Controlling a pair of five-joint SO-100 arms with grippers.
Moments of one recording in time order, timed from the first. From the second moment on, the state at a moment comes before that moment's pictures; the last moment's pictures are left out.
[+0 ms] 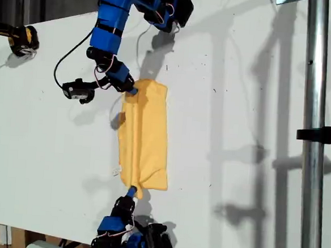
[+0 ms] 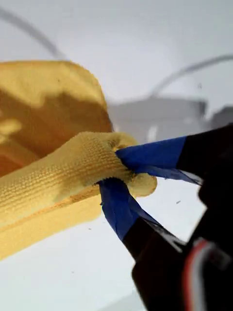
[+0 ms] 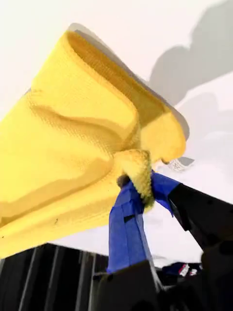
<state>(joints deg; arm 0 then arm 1) -25.7 151.0 144.1 61.9 -48.6 23.7 100.0 102.3 70.8 30.4</state>
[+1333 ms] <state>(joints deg) -26.1 154.3 152.8 50.0 -53.0 29.0 116.1 118.9 59.6 32.1</state>
